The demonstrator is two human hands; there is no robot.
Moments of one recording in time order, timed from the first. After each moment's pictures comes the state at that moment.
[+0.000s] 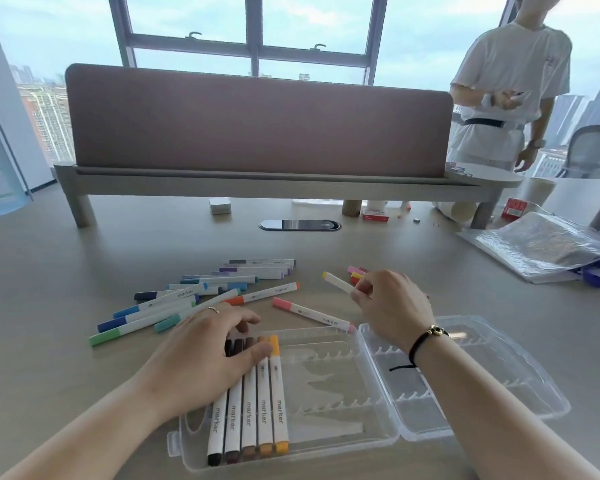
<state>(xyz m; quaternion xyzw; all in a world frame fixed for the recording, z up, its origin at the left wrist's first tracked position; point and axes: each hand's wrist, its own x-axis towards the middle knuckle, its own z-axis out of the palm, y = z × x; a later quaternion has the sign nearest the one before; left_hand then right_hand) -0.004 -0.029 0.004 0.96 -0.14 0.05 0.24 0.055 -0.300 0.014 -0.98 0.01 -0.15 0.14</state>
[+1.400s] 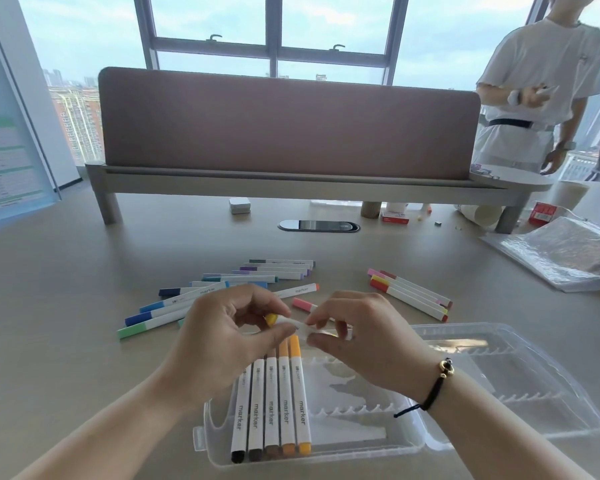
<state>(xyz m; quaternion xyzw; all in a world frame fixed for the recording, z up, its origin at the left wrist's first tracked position) -0.021 -0.038 0.026 0.81 -0.15 0.15 0.55 0.014 -0.253 0.019 -0.89 -0.33 -0.15 0.26</state>
